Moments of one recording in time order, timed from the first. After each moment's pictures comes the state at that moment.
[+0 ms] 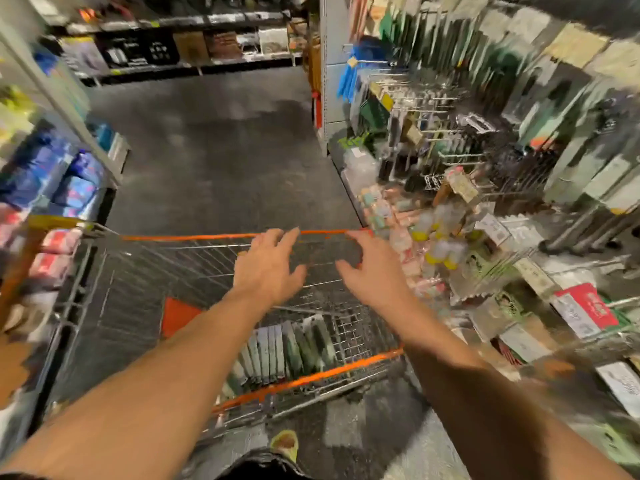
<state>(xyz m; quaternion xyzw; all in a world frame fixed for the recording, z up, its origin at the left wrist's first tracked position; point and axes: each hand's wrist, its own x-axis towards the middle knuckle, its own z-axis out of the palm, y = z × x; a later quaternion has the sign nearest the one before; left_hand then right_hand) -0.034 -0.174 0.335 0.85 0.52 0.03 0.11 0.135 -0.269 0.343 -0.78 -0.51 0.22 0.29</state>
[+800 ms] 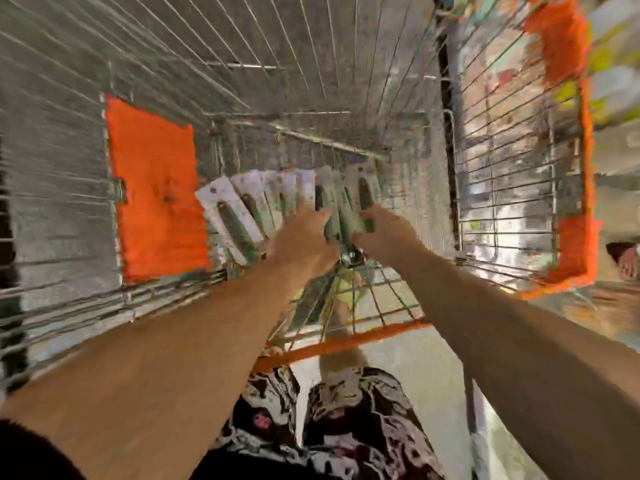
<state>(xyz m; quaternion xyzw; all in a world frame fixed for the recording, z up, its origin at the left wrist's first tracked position) -0.123 -0.168 0.016 0.69 0.54 -0.15 0.46 0.036 -0.198 0.031 -0.80 -0.38 0.47 -0.06</state>
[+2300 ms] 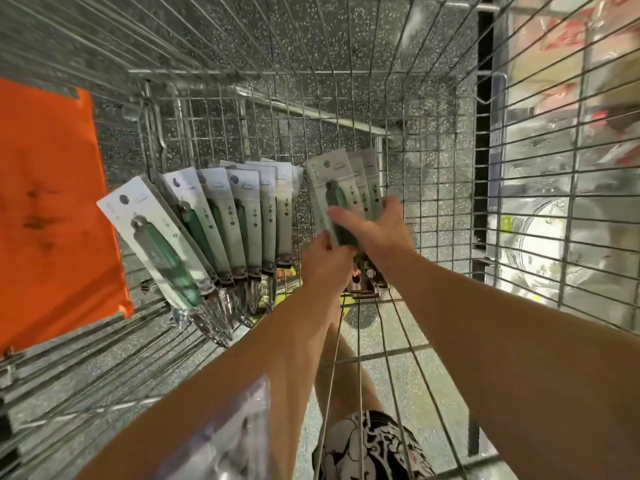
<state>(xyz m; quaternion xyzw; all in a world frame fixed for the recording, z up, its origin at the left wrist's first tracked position) -0.020 -0.192 -0.130 0.20 0.69 0.09 0.69 0.080 -0.166 -0.116 -0.81 -0.16 0.55 0.12</state>
